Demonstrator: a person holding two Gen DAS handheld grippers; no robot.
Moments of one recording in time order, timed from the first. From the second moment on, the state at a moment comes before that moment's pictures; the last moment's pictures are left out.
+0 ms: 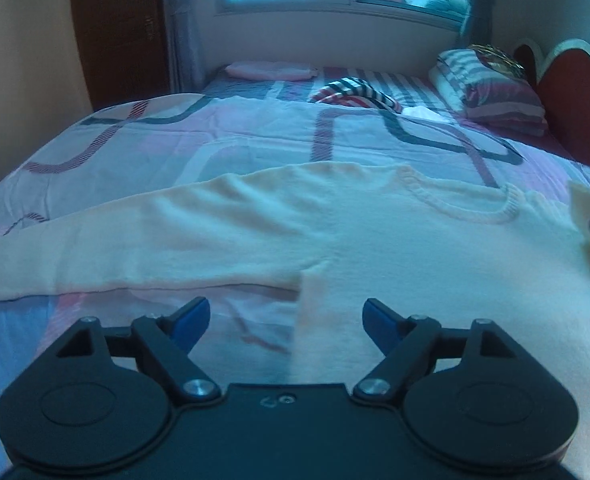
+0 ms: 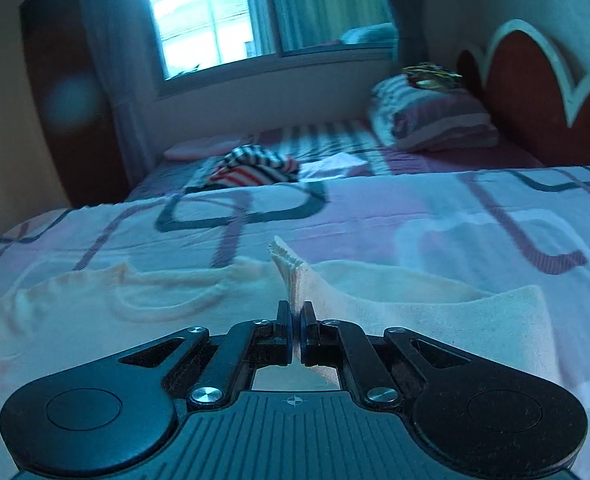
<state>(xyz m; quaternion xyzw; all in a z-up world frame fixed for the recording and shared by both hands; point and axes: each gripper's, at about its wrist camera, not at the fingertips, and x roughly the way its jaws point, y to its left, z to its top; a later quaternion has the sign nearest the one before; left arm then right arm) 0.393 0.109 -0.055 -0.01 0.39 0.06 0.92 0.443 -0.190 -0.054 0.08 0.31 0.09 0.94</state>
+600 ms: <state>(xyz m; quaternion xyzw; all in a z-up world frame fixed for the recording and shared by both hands) 0.402 0.146 -0.055 -0.04 0.39 0.06 0.92 0.425 -0.041 -0.091 0.02 0.31 0.20 0.93</state>
